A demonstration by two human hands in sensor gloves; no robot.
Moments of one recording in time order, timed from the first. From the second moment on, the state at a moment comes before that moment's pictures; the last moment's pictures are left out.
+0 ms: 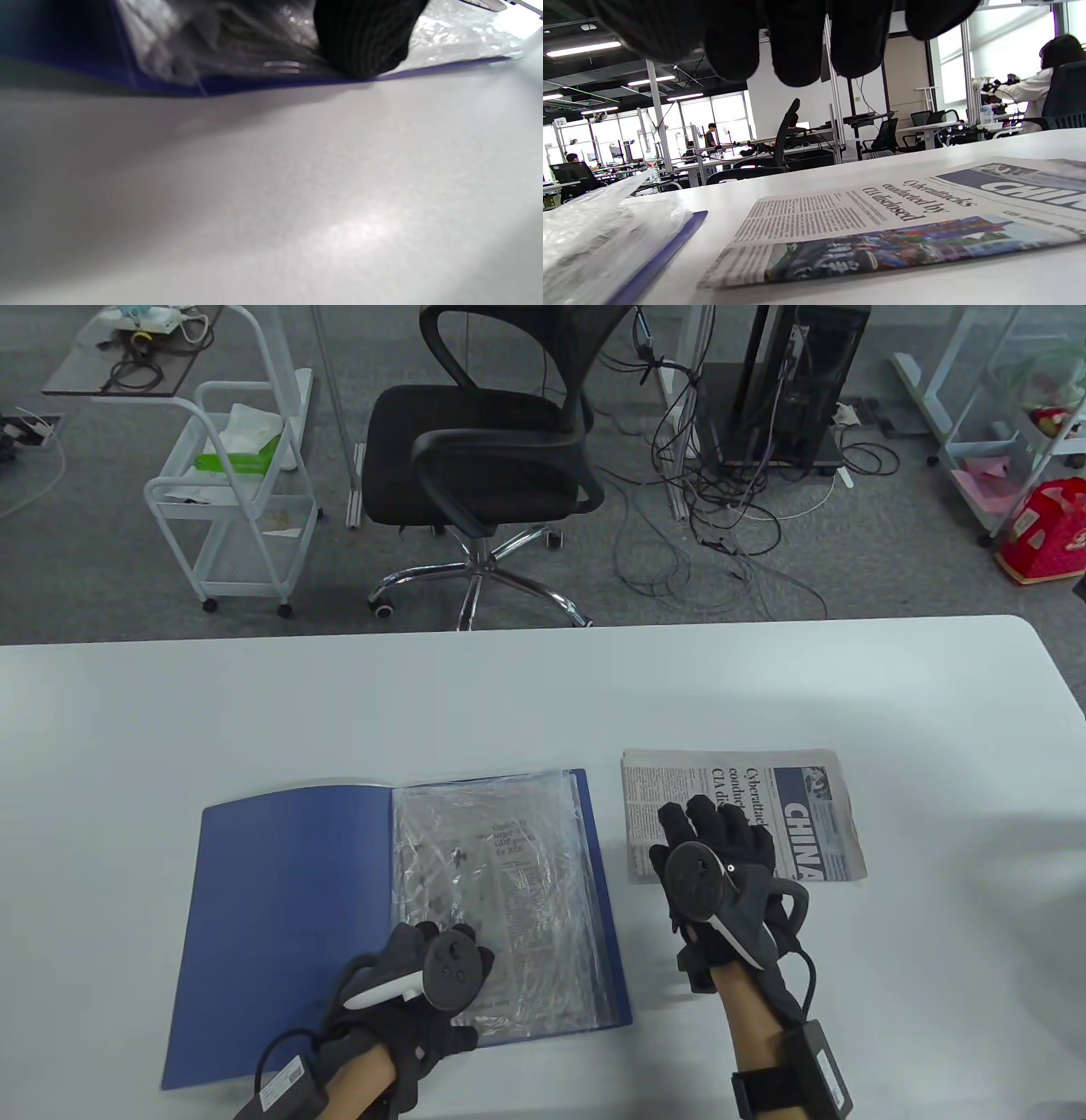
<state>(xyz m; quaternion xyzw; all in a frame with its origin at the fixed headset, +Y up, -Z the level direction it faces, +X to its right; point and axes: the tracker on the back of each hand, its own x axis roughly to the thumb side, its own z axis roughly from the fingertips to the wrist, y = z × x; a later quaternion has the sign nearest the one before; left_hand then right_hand) -0.138 -0.780 -0.213 -0.33 -0.20 0.08 0.92 0.158 -0.712 -0.292 -0.01 -0.12 0.99 0.06</state>
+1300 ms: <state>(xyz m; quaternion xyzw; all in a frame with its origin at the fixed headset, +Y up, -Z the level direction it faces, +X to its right) -0.111 -0.722 -0.272 -0.07 0.02 0.17 0.98 0.173 -0.696 -0.287 -0.01 -0.13 0.98 0.16</state>
